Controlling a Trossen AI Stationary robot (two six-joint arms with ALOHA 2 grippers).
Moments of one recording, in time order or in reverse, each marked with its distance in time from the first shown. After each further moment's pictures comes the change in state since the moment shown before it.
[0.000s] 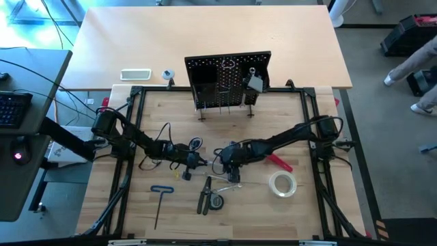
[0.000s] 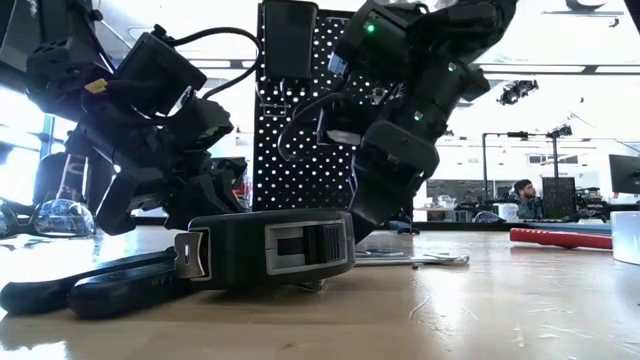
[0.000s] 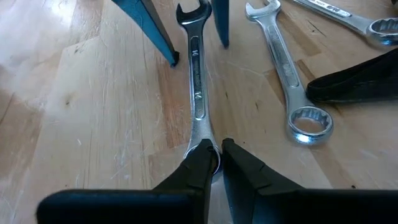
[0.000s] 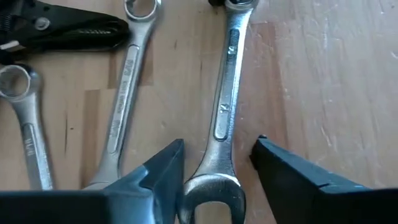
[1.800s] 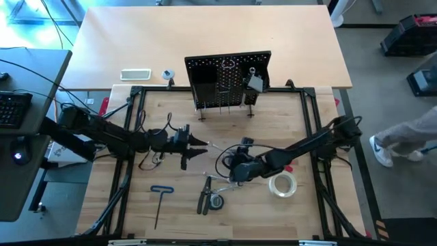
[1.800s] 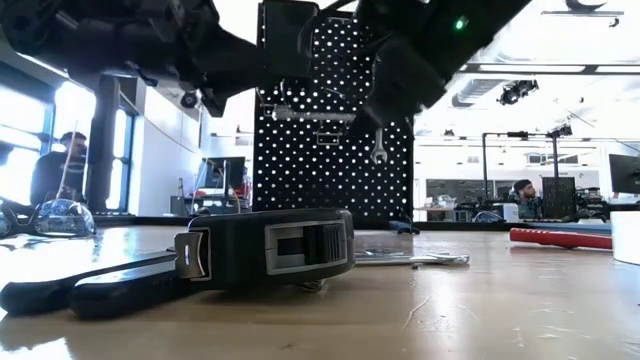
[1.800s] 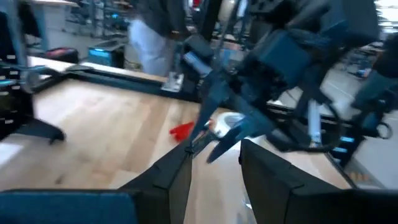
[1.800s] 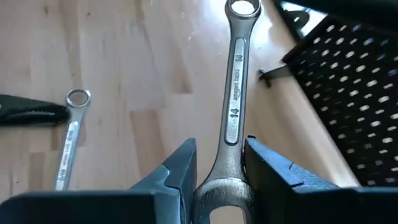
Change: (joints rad) left arm 0.031 -0.493 -0.010 0.100 -0.068 -0.455; right arm 0.221 -0.234 -0.005 -0.099 0.715 0.005
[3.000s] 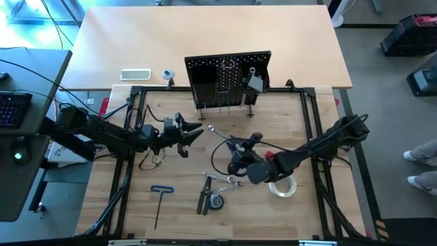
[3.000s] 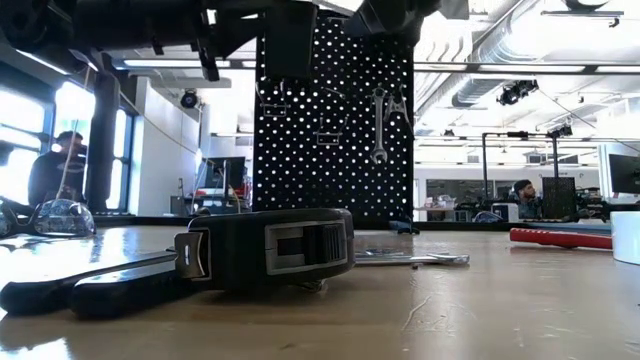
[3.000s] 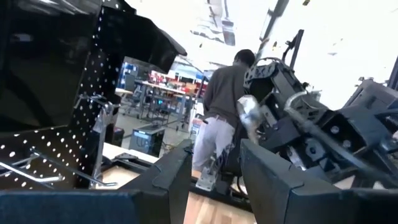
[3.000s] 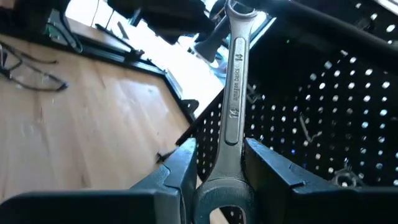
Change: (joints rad) left arm 0.000 -0.022 0.001 0.348 -0.247 0.042; right arm 0.075 -0.079 0.000 0.410 0.452 -0.466
